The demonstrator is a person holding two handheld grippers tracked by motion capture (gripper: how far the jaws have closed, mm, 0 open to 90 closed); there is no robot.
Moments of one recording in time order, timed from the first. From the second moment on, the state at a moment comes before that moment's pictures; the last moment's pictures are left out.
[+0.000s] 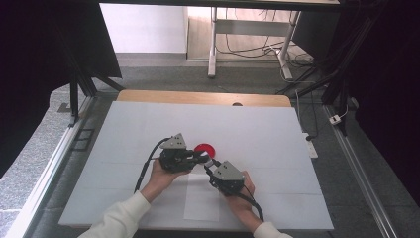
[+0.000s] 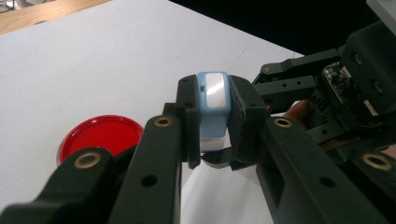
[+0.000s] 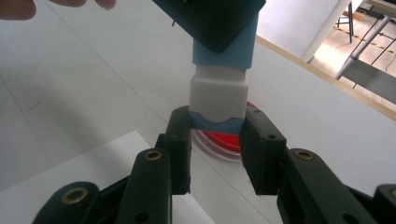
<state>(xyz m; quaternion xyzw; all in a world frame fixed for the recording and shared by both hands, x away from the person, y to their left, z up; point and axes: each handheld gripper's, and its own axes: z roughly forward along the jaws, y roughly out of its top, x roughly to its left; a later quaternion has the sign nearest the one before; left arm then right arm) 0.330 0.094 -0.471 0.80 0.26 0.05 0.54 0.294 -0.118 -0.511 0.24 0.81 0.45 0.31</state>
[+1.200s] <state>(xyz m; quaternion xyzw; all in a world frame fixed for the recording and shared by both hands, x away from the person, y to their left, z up) 0.331 0.097 -0.471 0.80 0.26 0.03 0.54 0.288 -0.117 -0.511 0.23 0.80 0.45 0.33</state>
